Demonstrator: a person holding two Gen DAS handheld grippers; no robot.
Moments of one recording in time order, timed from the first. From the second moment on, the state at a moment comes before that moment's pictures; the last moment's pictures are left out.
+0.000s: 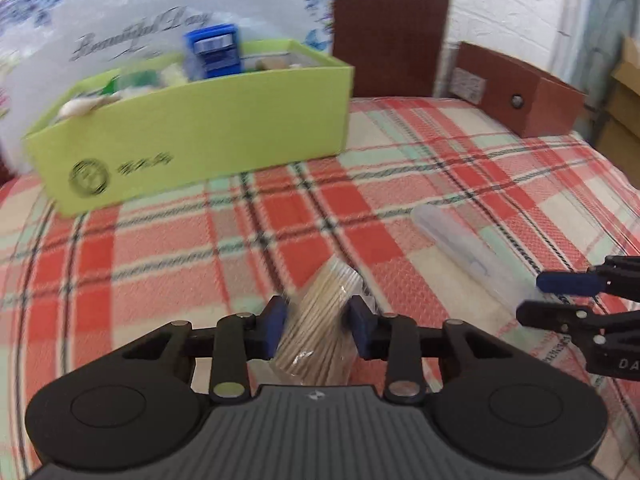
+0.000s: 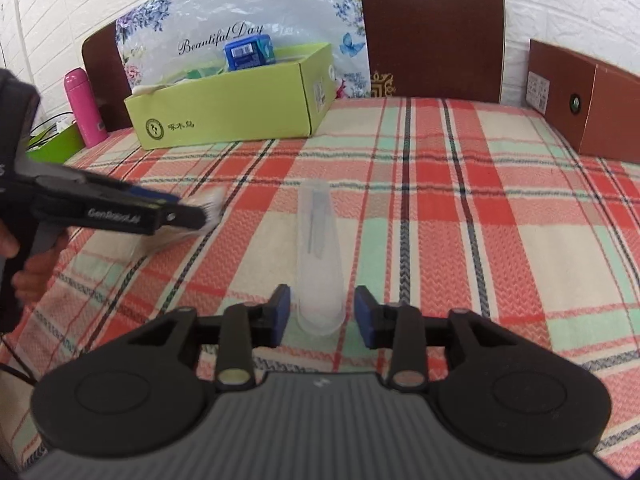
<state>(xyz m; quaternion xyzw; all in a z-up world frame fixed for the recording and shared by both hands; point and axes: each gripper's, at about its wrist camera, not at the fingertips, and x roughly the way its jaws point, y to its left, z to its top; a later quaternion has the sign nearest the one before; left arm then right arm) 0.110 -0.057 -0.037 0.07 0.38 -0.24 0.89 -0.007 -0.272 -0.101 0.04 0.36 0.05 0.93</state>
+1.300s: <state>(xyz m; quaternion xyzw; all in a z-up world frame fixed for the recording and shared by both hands) 0.085 -0.010 0.021 -0.05 0.31 -0.24 0.92 0.038 -0.214 -0.049 0.06 0.28 0.13 0.95</state>
